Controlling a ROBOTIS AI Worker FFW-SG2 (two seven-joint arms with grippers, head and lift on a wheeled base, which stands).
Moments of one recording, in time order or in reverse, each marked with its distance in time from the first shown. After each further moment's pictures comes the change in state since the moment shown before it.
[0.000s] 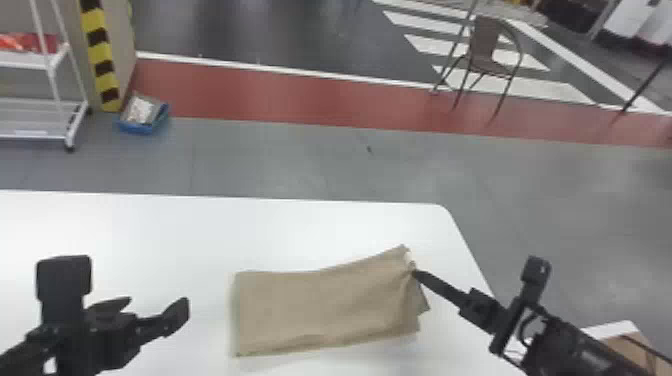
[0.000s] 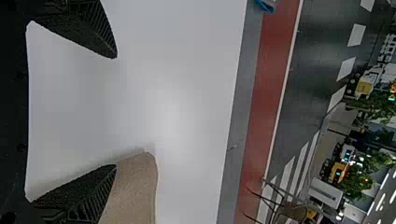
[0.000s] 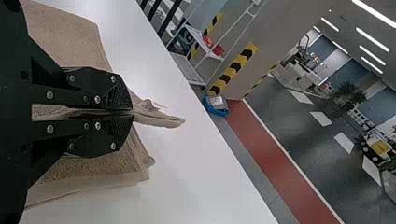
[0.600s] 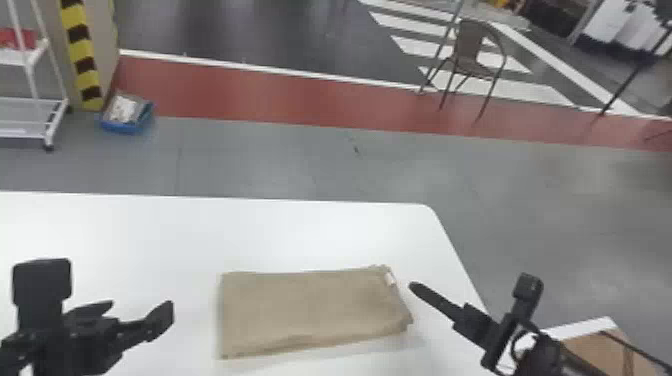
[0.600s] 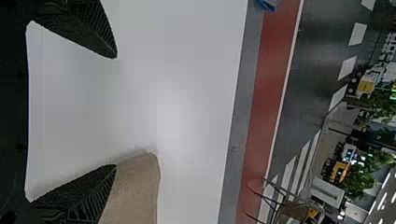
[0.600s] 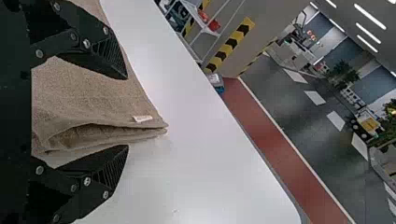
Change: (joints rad) left arm 0.004 0.003 -0.004 -0.007 0.000 0.005 -0.002; right arm 0.014 0.003 -0.051 0.086 0.034 -0.105 -0.022
